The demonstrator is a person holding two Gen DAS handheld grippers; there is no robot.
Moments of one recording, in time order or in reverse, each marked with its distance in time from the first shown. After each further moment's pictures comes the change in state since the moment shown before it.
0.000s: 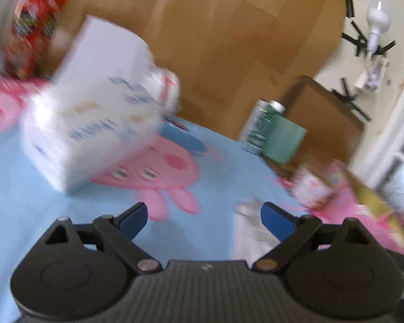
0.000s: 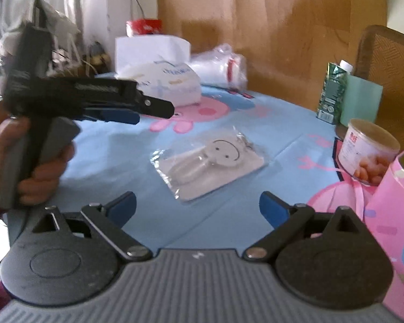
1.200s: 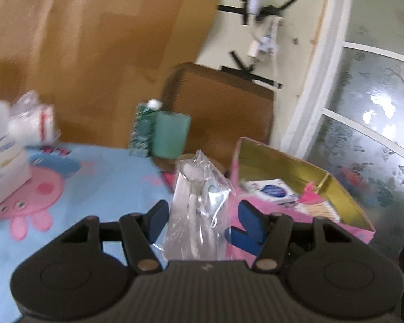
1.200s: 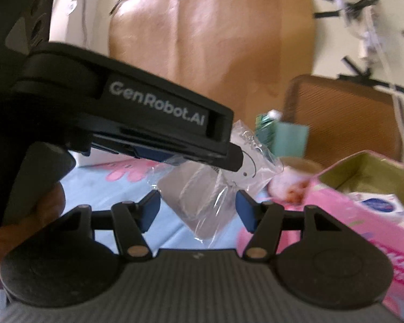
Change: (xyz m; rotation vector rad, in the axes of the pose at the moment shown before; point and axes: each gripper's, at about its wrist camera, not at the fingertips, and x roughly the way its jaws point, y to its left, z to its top) left arm -0.005 -0.163 -0.014 0.305 -0.005 -0.175; right arm -0.055 0.005 -0.021 0.054 -0.312 -0.301
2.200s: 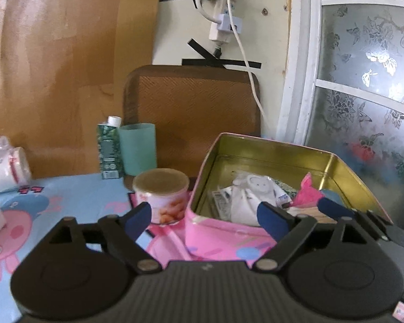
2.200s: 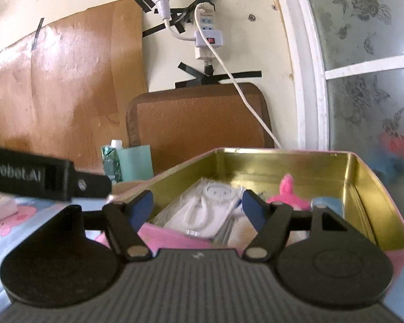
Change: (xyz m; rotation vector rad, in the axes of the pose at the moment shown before) left arm 0.053 -0.092 0.008 0.175 0.021 0.117; right arm -0.032 -0.131 -0.018 0.266 -0.113 -0.443
